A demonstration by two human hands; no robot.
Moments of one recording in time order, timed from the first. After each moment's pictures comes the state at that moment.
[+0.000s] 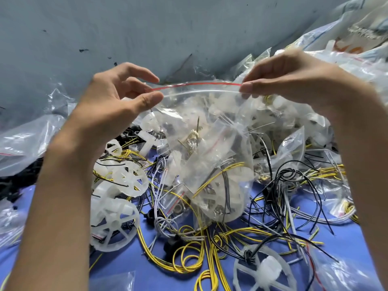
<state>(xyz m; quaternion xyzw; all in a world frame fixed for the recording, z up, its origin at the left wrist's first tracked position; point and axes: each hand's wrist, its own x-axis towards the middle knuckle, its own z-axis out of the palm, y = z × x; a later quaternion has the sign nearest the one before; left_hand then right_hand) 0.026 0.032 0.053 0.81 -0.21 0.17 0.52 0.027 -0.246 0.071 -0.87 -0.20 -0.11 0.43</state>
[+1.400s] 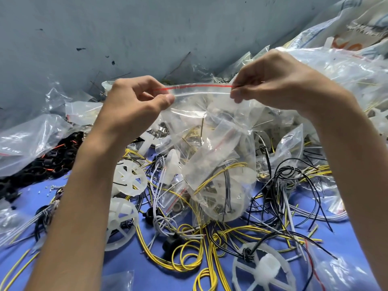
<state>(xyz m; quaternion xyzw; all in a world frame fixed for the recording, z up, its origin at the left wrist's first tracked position) 0.035 0.011 0.041 0.84 -0.15 0.21 0.48 0.037 -0.231 0.063 -0.92 -0.17 -0.17 0.30</state>
